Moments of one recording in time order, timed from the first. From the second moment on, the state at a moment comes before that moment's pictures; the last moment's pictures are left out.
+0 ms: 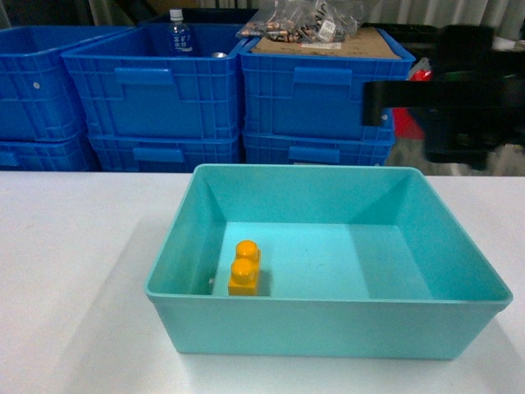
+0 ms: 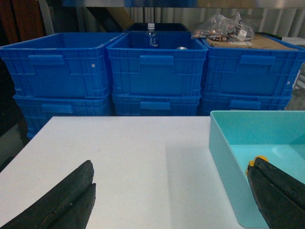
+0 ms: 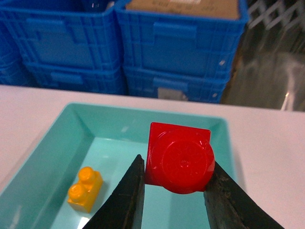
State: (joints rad) left arm 0.00 0.01 0.02 0.00 0.00 0.00; right arm 0.51 1.36 0.68 0.36 0.35 0.17
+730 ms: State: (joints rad) left arm 0.00 0.01 0.02 0.00 0.00 0.00; right arm 0.26 0.62 0.06 0.54 0.27 -0.02
